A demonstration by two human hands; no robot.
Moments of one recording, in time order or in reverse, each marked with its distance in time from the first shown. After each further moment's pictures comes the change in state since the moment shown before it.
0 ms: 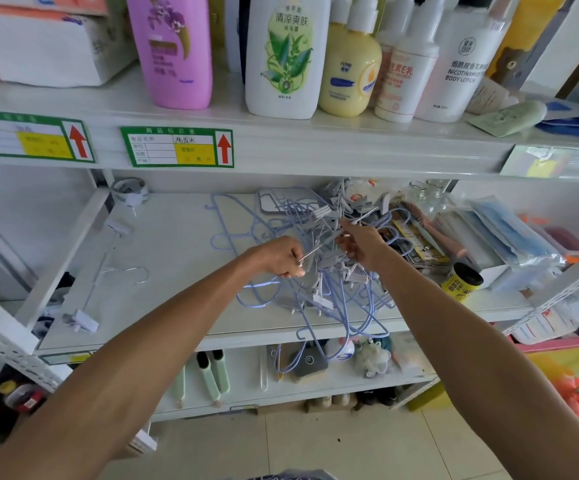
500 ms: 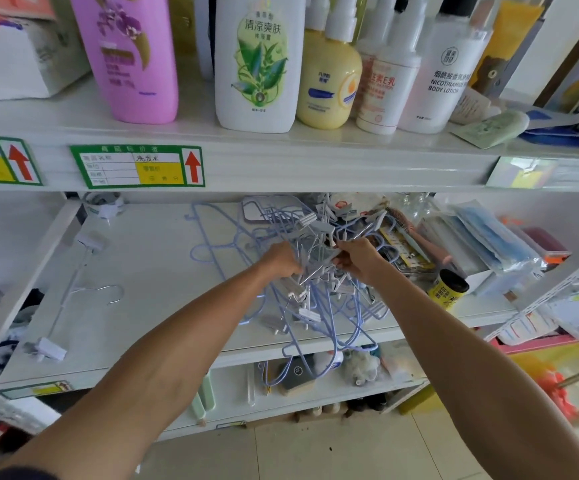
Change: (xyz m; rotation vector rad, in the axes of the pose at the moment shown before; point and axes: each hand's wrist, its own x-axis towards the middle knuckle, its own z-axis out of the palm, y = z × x) left_hand 0.057 0.012 0.019 0.039 0.156 -0.165; right_hand 0.009 0.008 -0.014 0.000 0.007 -0.029
